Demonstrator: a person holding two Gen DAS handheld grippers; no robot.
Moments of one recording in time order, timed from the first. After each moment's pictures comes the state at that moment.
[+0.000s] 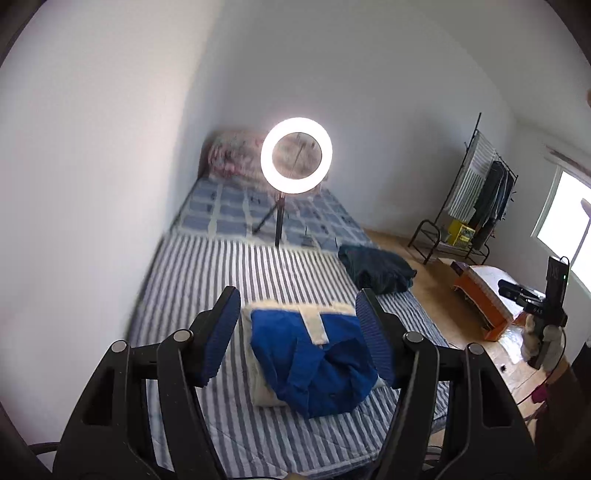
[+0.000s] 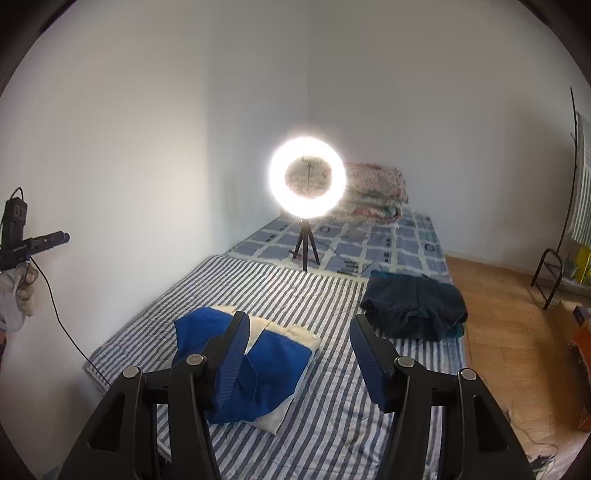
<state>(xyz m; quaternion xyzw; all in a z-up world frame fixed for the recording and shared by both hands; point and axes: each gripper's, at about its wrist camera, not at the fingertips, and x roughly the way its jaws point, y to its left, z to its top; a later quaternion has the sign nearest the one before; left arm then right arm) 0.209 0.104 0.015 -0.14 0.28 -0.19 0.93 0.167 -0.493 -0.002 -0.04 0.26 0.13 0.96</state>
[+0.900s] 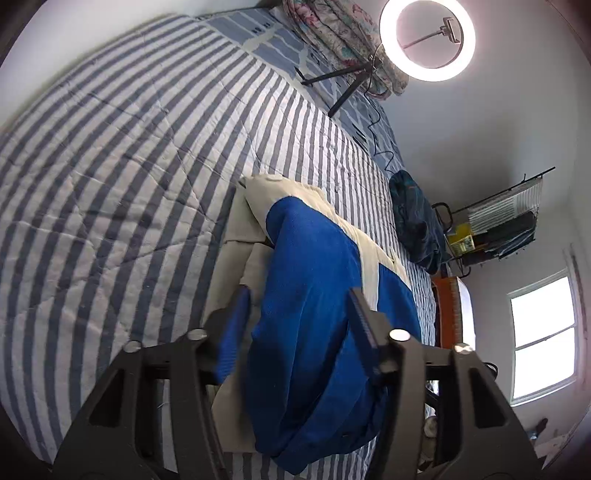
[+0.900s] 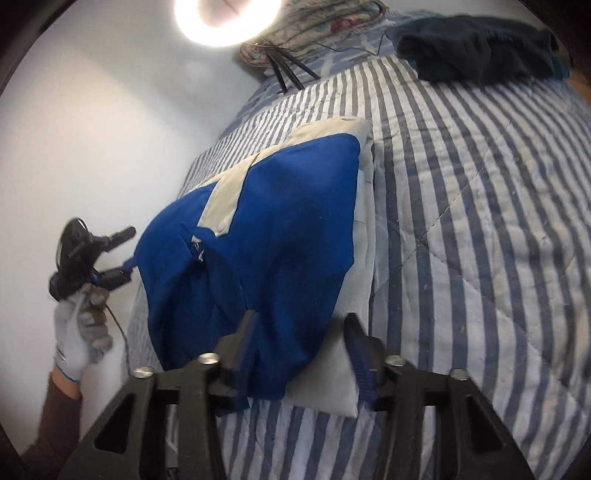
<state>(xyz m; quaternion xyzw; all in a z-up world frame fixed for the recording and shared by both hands) 0.413 0.047 -0.256 -0.33 0.49 -0.19 0.78 0.307 -0.482 -0.302 0.23 0.48 0.19 0.82</state>
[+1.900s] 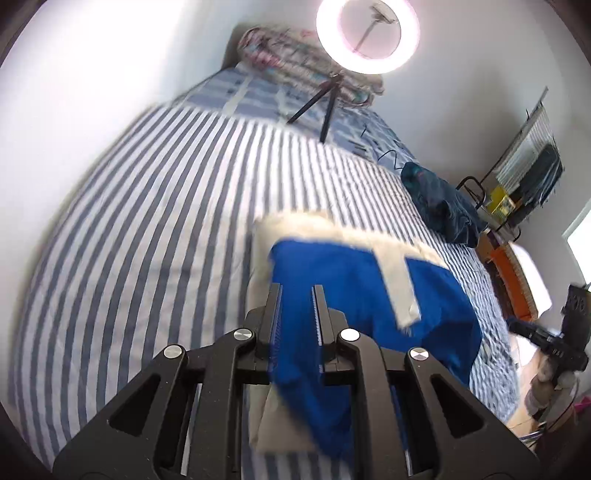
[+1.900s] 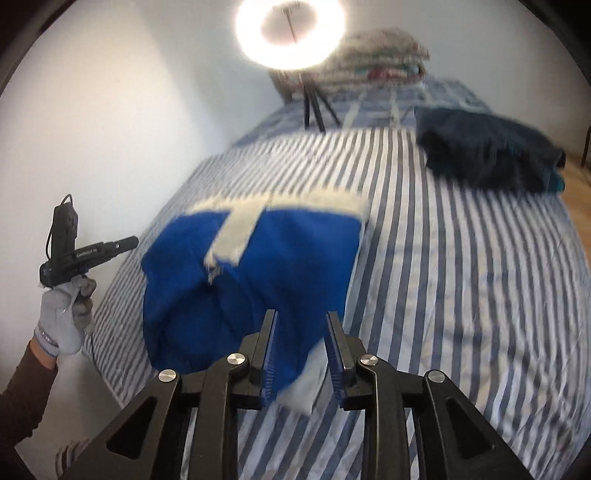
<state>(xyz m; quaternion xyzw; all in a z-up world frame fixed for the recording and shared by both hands) 0.383 0.009 -0.209 -0.14 0.41 -0.14 0.89 0.304 -0.479 -0.216 0.07 0.41 0.16 0.89</state>
